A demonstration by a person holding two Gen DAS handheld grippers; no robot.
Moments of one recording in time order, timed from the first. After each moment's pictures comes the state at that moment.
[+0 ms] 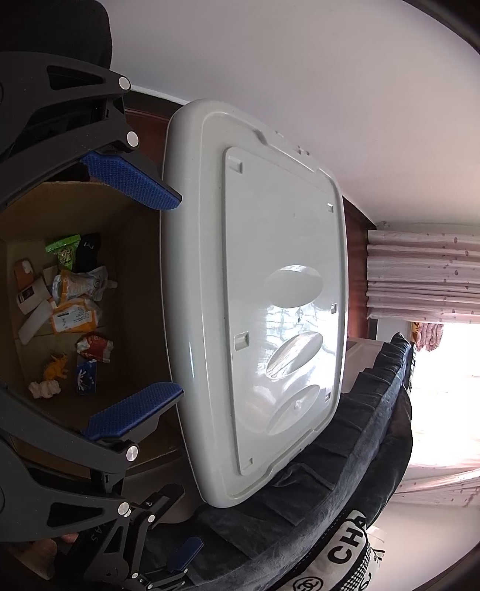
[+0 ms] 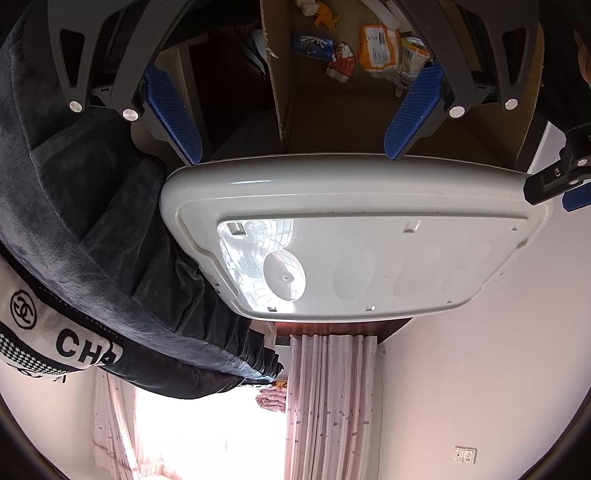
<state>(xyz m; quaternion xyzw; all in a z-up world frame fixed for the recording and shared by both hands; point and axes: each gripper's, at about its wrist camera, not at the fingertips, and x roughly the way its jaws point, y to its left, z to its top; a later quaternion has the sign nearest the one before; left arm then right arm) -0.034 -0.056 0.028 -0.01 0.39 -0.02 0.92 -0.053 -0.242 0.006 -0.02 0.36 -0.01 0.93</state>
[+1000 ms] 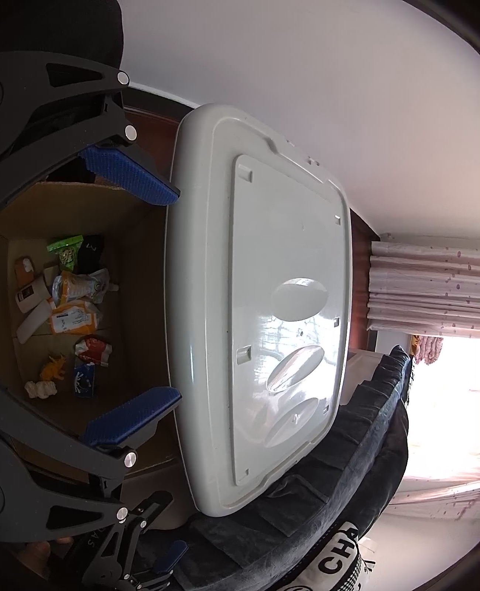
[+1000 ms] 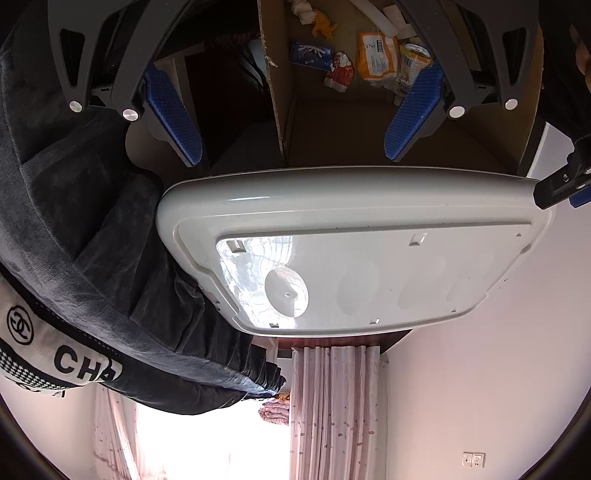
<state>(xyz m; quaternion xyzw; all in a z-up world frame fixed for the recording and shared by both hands) -0.032 -0.048 0.022 -0.02 0.39 0.00 0.92 -0.048 -0.249 -0.005 0.00 0.38 -0.01 0.93</state>
